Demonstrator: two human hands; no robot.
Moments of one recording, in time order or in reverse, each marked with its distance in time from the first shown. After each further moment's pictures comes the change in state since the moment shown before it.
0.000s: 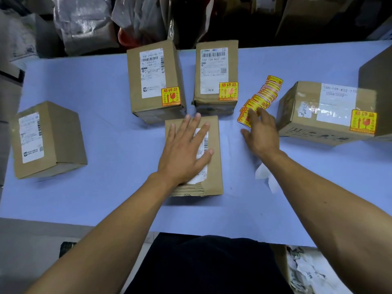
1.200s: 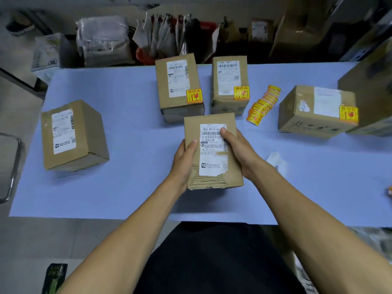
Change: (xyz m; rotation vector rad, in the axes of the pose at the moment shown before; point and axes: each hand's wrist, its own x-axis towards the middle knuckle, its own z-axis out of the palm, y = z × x) left_hand -0.081 -0.012 -0.026 -1.517 0.081 -0.700; right_hand -0.114 -0.127 -0.003 1.360 -0.296 0.274
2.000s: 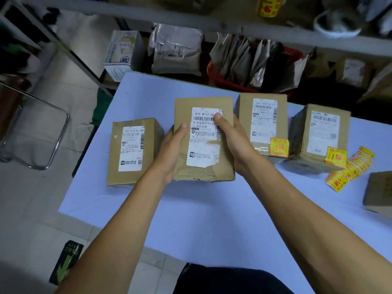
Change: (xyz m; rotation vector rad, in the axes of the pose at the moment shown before) left_hand 0.097 0.139 -0.199 -0.103 0.142 0.110; right_hand 0.134 -0.083 0.239 -0.127 -0.159 -0.044
